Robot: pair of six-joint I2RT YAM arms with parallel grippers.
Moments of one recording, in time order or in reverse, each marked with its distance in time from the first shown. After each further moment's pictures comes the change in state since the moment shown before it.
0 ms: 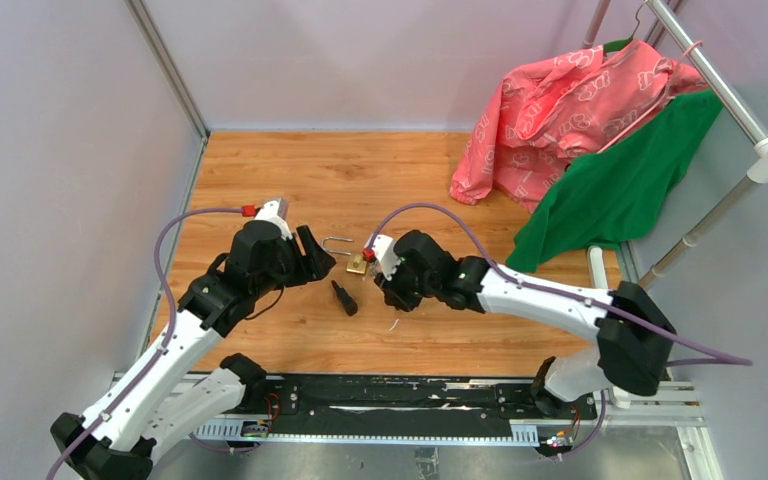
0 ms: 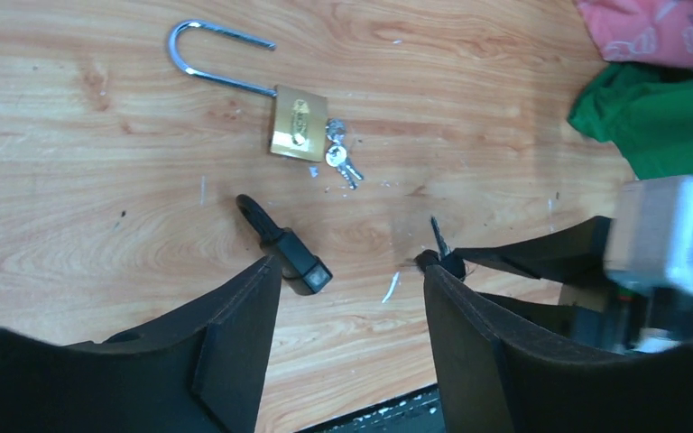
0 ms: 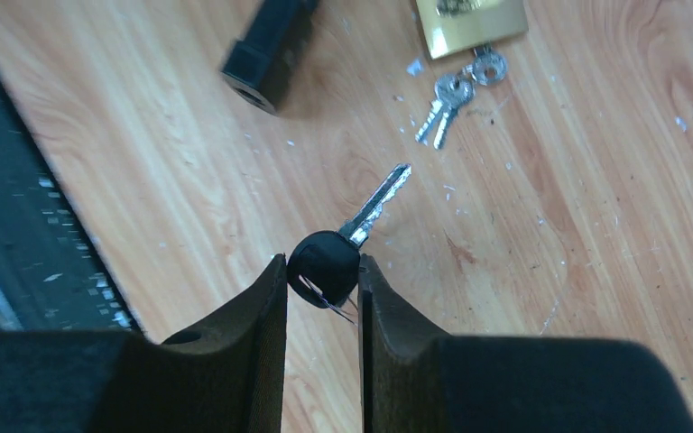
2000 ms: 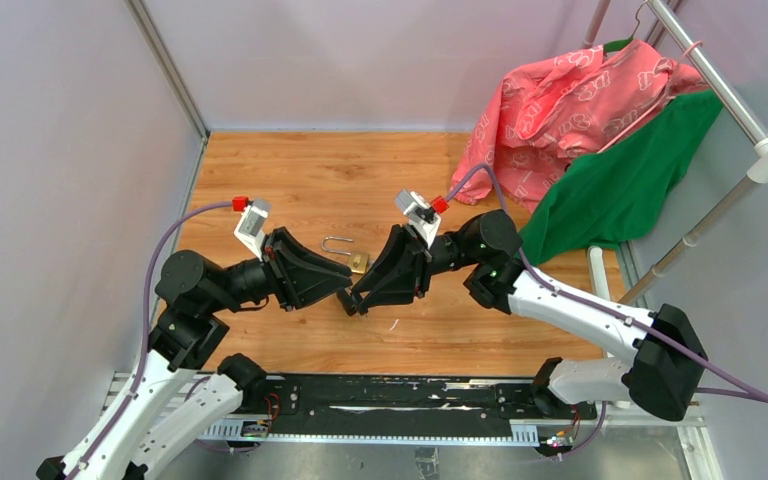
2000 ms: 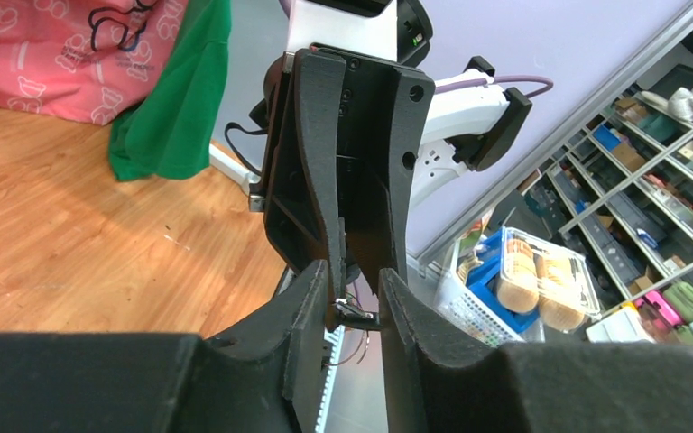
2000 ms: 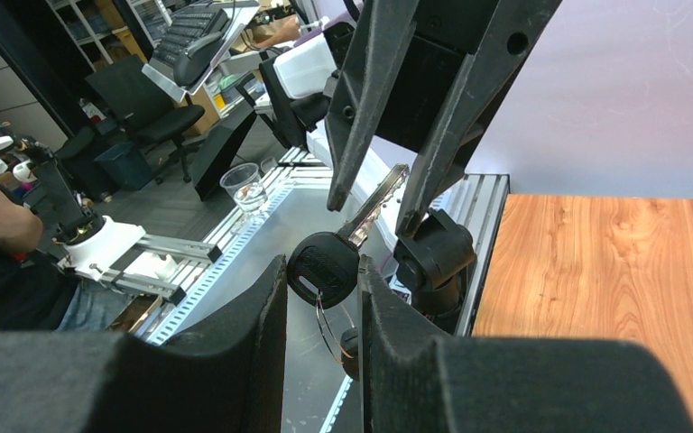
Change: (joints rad) left arm -0.025 -0.248 -0.023 0.605 0.805 -0.076; right arm -0.097 -0.215 -0.061 1.082 -0.947 0.736
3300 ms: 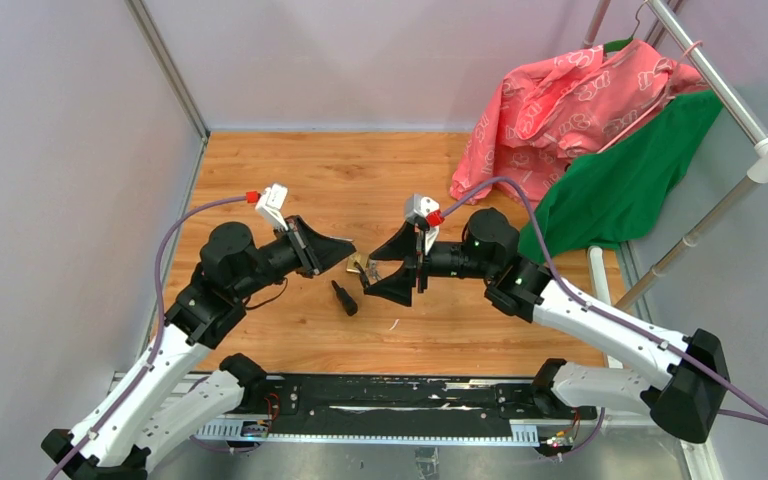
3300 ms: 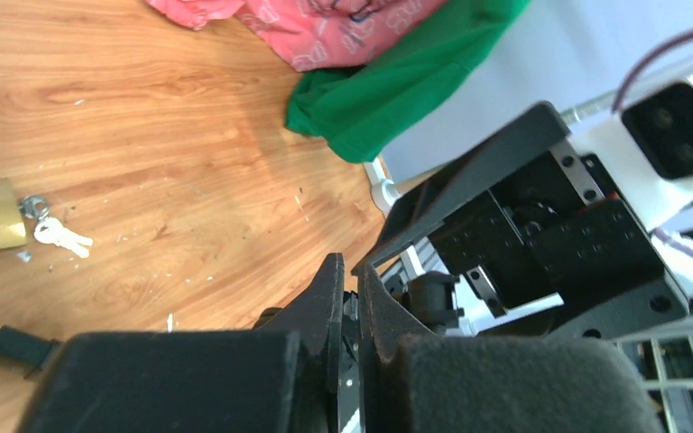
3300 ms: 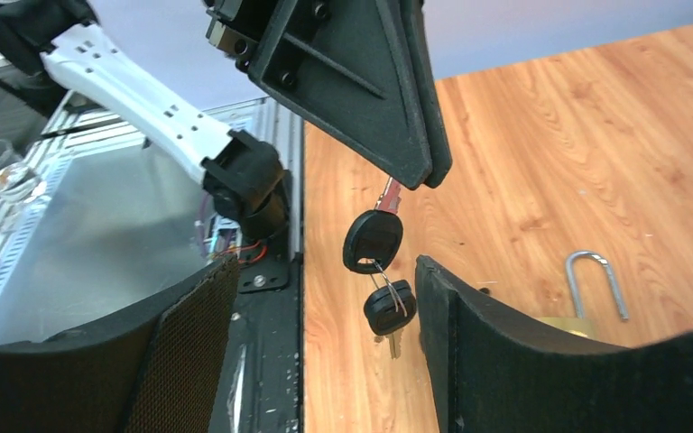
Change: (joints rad) left arm -0.008 0.135 0.024 -0.235 -0.392 -0.053; right arm -0.010 -0.142 -0.005 -0.598 0.373 -0.480
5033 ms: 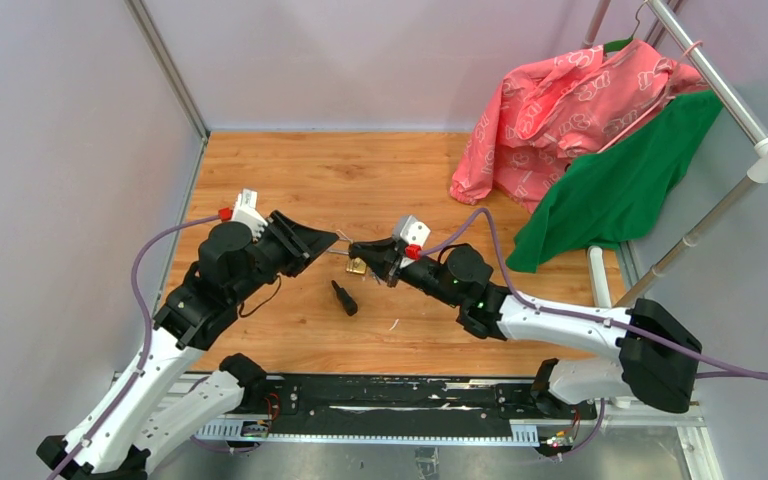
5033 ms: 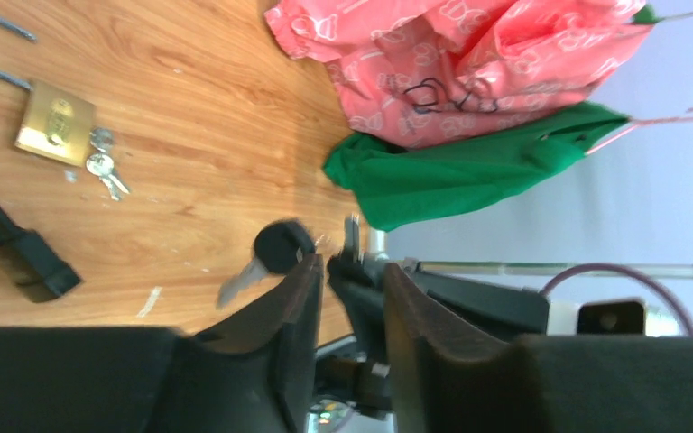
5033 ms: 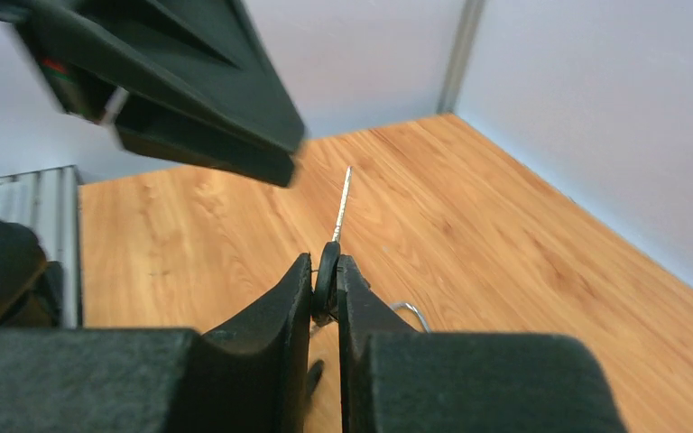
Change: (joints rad) left arm 0.001 0.004 0.072 -0.223 -0.313 -0.336; right arm 0.171 0.166 -0.195 0.600 0.560 -0.253
